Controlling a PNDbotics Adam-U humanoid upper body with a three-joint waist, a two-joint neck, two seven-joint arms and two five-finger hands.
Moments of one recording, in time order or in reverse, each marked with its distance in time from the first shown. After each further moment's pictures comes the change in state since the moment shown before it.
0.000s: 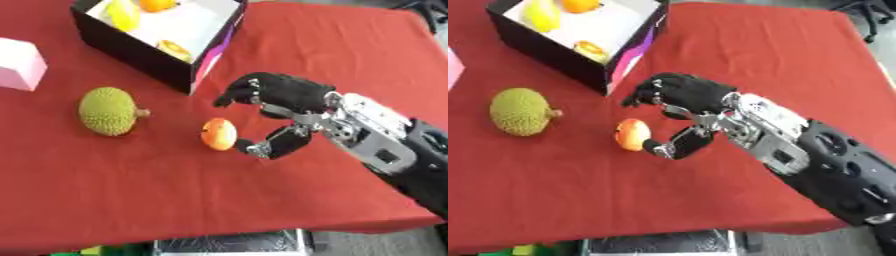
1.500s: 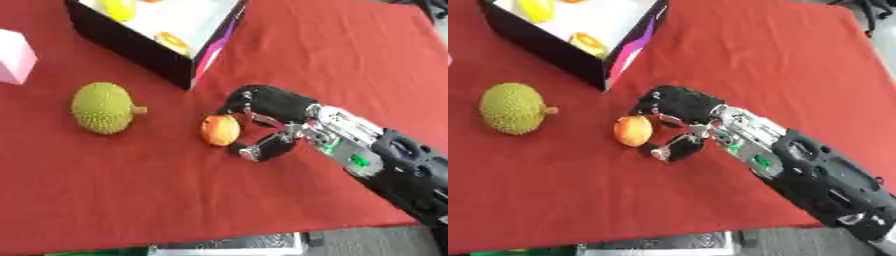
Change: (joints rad) left arm -0.025 -0.018 0.000 0.000 -0.017 0.015 -0.025; right arm -0.020 0.052 0.022 0.149 0.068 -0.041 -0.100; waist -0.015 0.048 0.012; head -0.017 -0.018
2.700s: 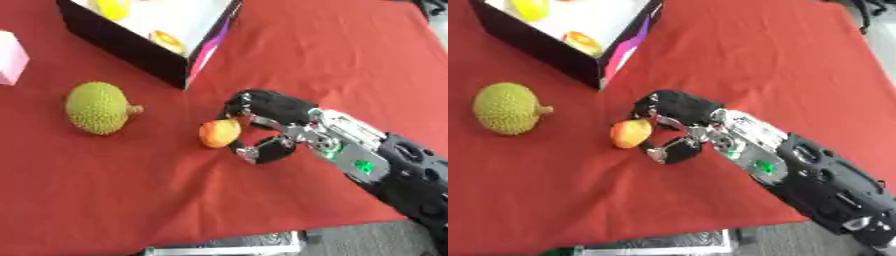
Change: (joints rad) left arm -0.003 0.000 -0.006 0.000 -0.004 0.004 -0.020; right arm 0.041 -0.019 -0.002 -0.094 -0.138 0.043 0.080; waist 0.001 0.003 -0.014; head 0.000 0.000
